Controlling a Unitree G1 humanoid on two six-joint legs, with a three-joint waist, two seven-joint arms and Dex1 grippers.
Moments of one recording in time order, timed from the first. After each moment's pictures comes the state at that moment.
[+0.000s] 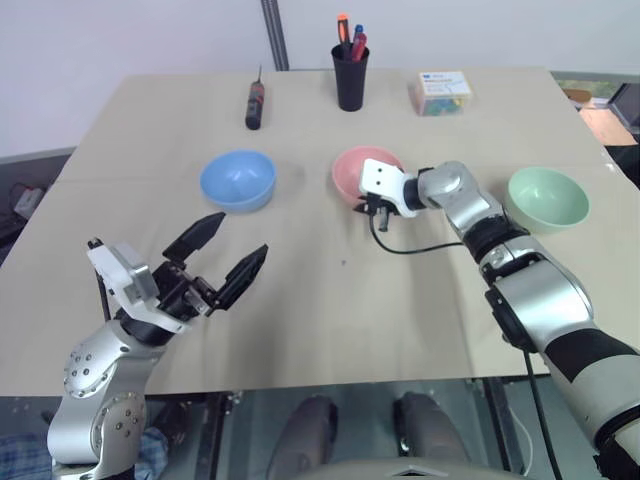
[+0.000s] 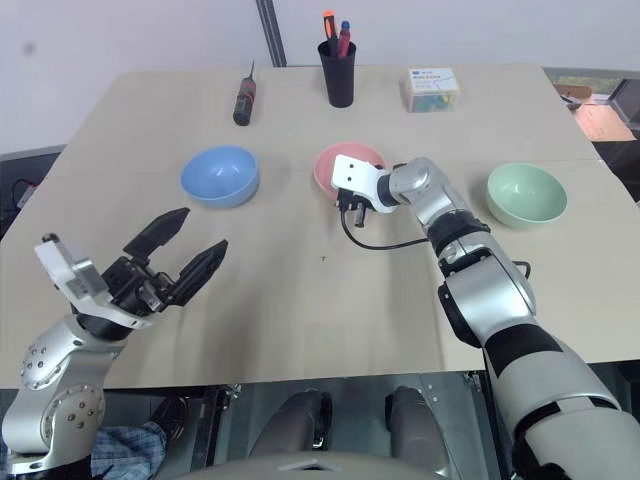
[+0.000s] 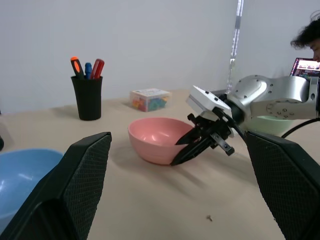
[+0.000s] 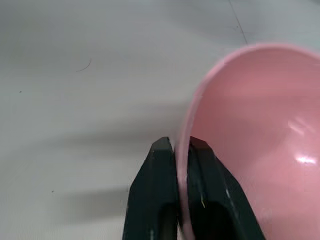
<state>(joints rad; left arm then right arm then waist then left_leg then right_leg) 0.16 0.48 0.37 -0.49 -0.73 0.12 -0.77 -1.21 -0.21 0.34 1.14 -0.22 -0.18 0.98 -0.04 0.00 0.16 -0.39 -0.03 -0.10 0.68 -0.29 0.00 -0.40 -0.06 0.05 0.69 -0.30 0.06</state>
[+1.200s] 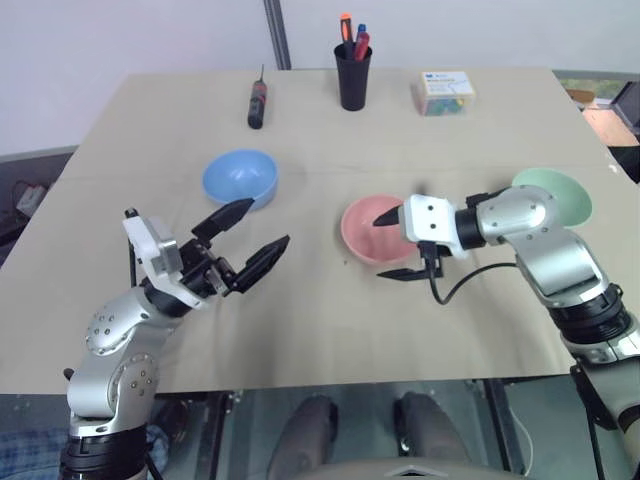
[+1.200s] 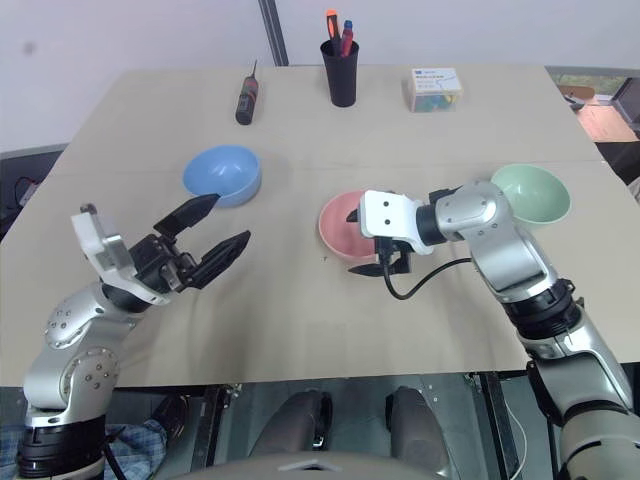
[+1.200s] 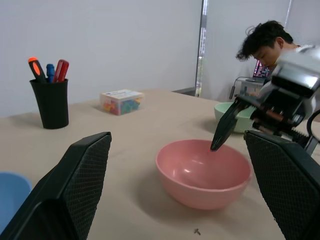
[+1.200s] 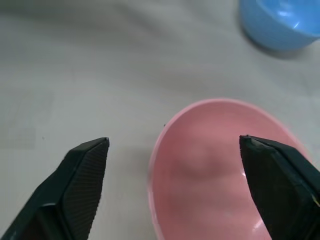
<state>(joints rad) 0.00 0.53 0.29 -0.38 -0.72 0.17 -0.86 -0.71 -0.61 0.30 -0.25 0.05 0.49 1.23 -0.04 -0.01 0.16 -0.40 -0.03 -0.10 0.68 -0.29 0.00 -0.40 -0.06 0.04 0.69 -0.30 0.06</state>
